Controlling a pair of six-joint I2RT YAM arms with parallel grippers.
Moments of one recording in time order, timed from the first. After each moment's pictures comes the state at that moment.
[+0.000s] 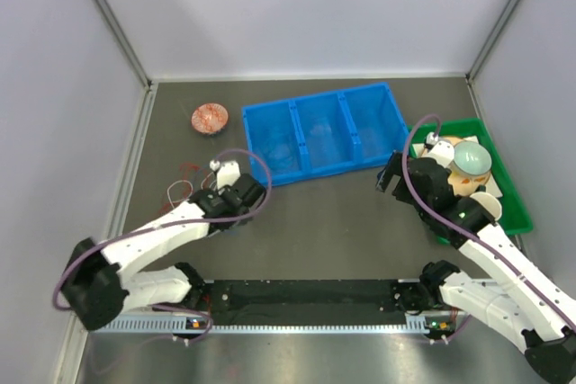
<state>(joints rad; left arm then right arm) -0.77 1.19 0.67 -0.72 -0.49 -0.92 0.58 0.76 0.75 -0.62 0.45 0.69</state>
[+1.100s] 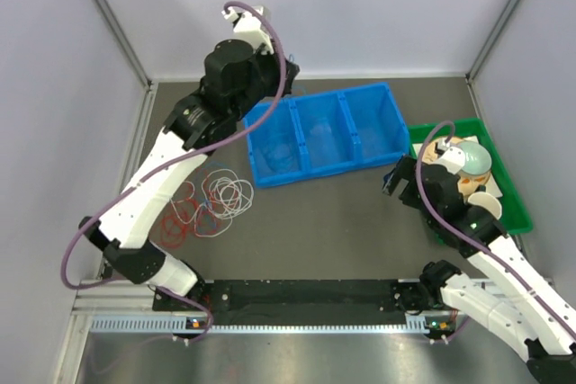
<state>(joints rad) -0.71 1.49 1.92 -0.57 -0.20 -0.43 0.58 0.67 0.75 -0.67 0.47 0.72</state>
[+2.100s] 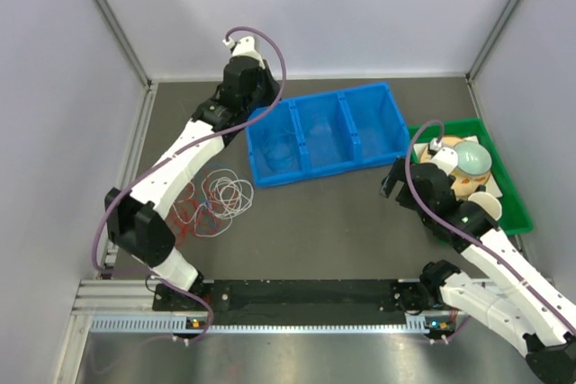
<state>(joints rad) -0.51 1.59 1.57 -0.30 -0.17 -0.52 0.58 0.72 0.73 -0.69 0.48 0.72</state>
